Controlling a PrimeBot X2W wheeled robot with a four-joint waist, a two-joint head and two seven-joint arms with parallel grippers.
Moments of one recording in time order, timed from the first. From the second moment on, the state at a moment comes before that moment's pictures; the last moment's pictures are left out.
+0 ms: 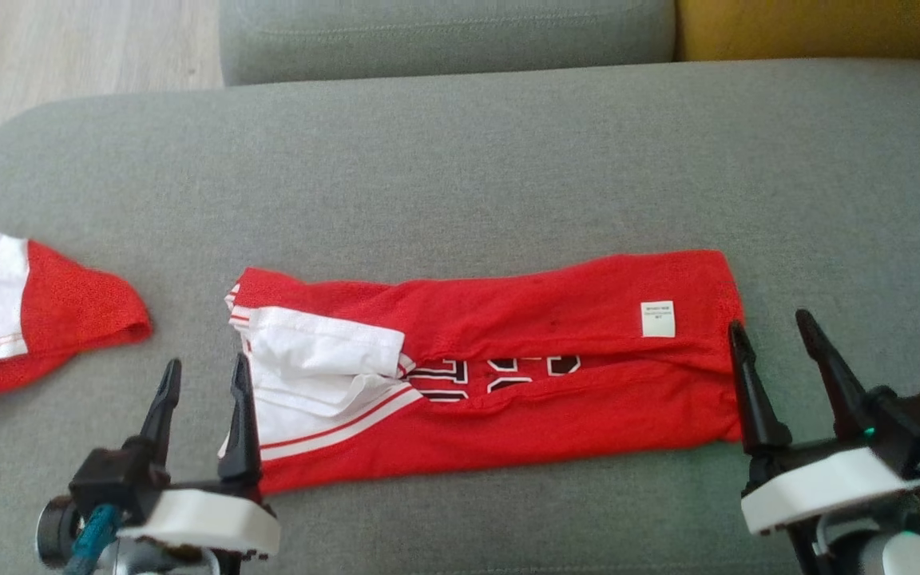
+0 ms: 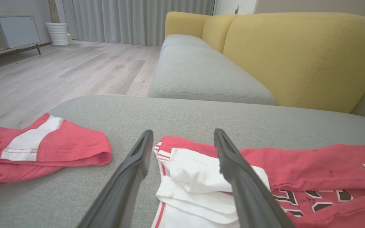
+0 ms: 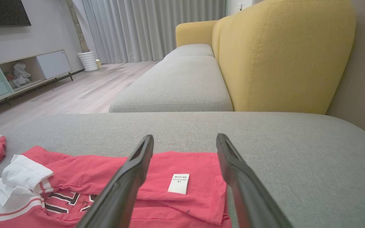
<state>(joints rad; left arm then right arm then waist) 0.11 0.07 -0.11 -0.02 -0.17 0.06 -0.18 0.11 -0.07 0.04 -0.15 0.14 0.12 0.05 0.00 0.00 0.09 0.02</state>
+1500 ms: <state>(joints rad) -0.01 0.09 -0.18 0.04 -0.18 0.05 -0.21 -0.11 -0.07 -0.06 0.29 0.22 0.12 0.19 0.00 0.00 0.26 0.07</state>
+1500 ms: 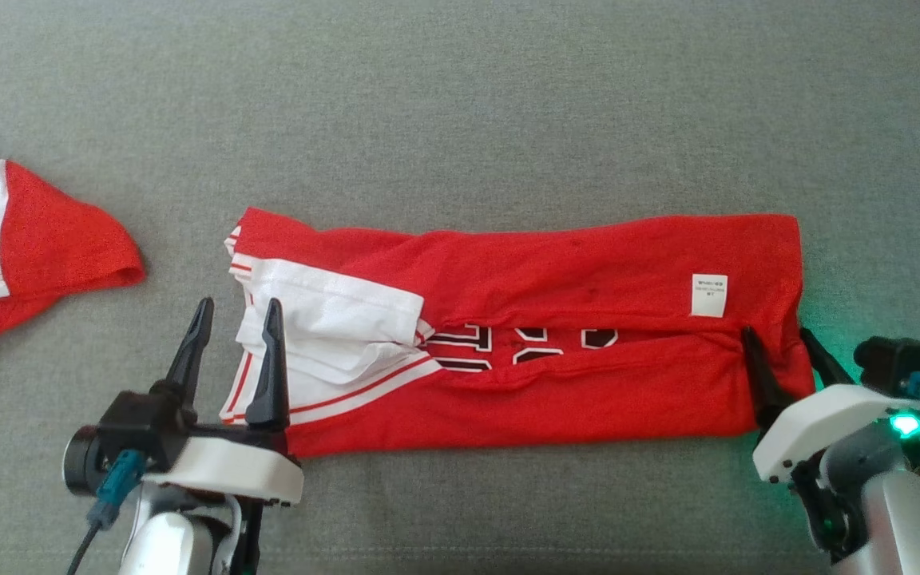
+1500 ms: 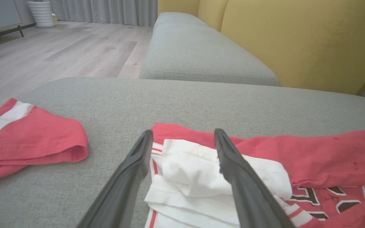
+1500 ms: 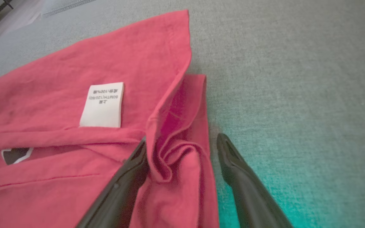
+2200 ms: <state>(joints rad) -0.03 0.09 -0.18 0.05 -0.19 0.05 -0.23 -0.05 -0.05 -0.16 0.14 0.26 0.12 0.32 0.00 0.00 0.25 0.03</state>
